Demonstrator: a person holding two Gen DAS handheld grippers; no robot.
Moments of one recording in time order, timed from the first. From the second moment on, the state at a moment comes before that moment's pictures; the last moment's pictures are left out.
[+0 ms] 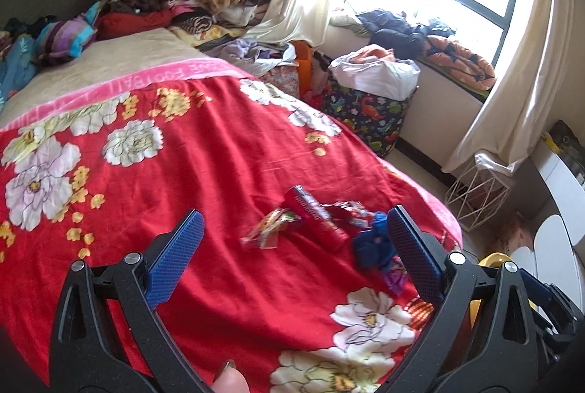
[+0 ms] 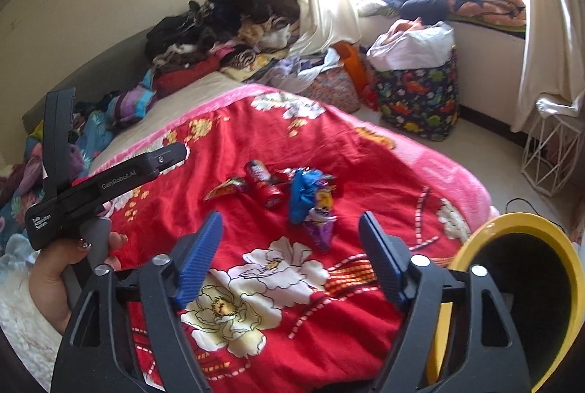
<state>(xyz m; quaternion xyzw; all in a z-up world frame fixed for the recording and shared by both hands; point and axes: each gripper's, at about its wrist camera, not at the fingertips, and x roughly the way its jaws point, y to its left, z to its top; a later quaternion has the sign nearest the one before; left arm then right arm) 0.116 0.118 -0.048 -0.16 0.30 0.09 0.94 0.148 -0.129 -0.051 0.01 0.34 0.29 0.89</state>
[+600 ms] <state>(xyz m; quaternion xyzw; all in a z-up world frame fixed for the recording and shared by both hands) 0.131 0.140 -0.101 -0.19 0.36 0.08 0.91 0.212 -0.068 -0.106 -0.03 0.41 0.29 0.87</state>
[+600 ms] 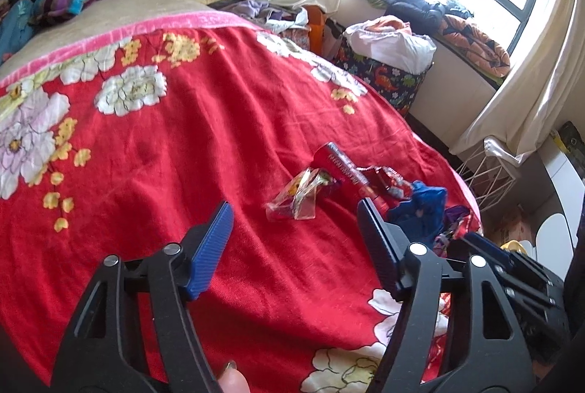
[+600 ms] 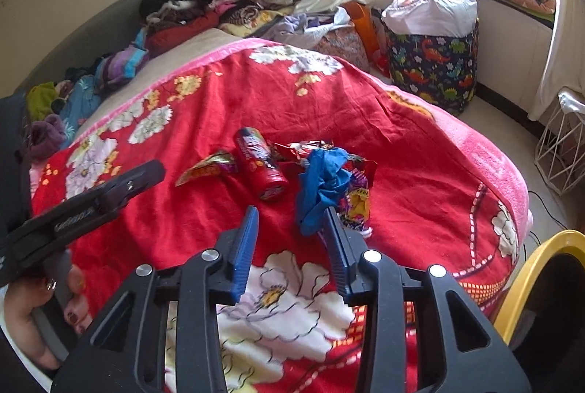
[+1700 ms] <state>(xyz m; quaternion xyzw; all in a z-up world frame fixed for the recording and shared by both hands) 0.154 0.130 -0.127 -0.20 0.37 0.06 0.91 0.165 -0.097 -0.108 0.02 0.42 0.34 0.84</state>
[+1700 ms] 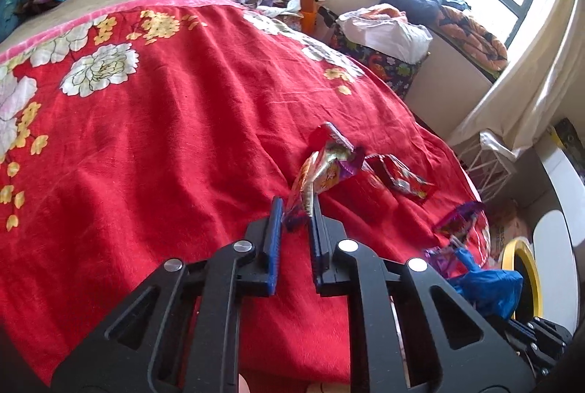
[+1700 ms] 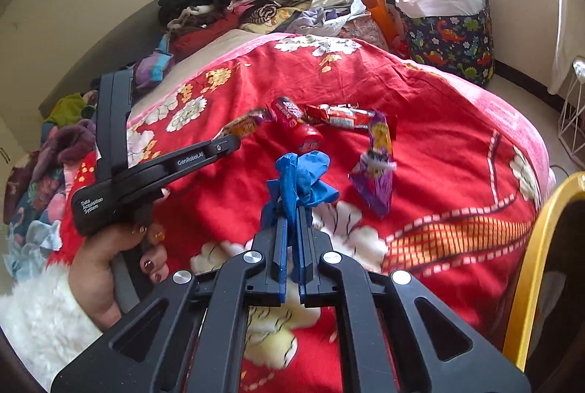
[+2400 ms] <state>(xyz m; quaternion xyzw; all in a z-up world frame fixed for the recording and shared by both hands) 0.126 0.086 -0.067 -0.19 0.33 -0.02 0.92 0.133 -0.148 -0.078 0.05 0.39 0.32 0.86</state>
